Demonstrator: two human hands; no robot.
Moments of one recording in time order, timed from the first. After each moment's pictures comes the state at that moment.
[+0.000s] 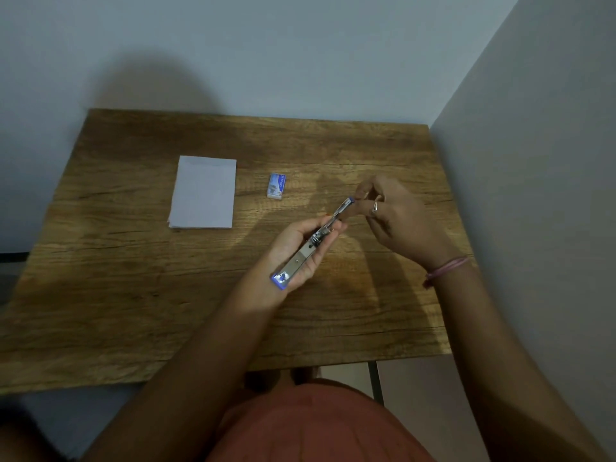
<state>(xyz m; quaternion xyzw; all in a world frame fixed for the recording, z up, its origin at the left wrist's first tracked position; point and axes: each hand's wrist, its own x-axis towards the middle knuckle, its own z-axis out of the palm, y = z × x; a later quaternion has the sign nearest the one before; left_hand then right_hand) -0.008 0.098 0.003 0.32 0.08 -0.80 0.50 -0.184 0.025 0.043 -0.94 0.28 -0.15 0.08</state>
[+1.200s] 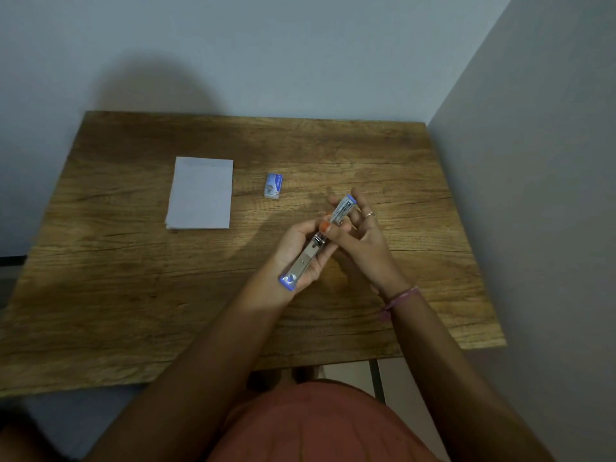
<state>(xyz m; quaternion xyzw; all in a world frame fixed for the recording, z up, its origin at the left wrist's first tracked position) -0.024 0.099 0.007 0.33 0.08 -0.78 0.53 -0.147 0.066 -0.015 -0.50 0.42 -0.37 0.66</state>
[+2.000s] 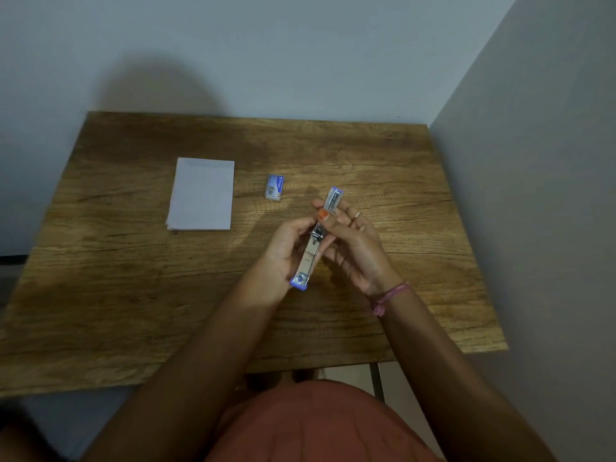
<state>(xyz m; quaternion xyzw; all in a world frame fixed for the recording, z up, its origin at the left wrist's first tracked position) -0.016 0.095 0.018 0.38 0.08 -0.75 0.54 -0.130 0.066 -0.001 -0.35 0.38 -0.37 0.77</state>
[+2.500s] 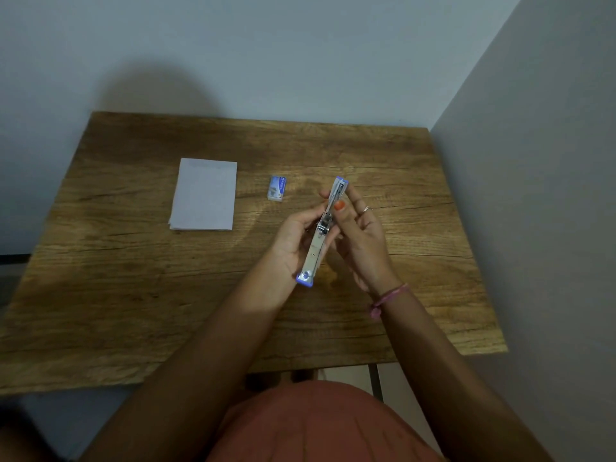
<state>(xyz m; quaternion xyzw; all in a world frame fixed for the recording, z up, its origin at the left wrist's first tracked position) -0.019 0.091 0.029 0.39 0.05 -0.74 0.55 -0.125 0.066 -0.001 -0.41 0.36 -0.45 0.71</state>
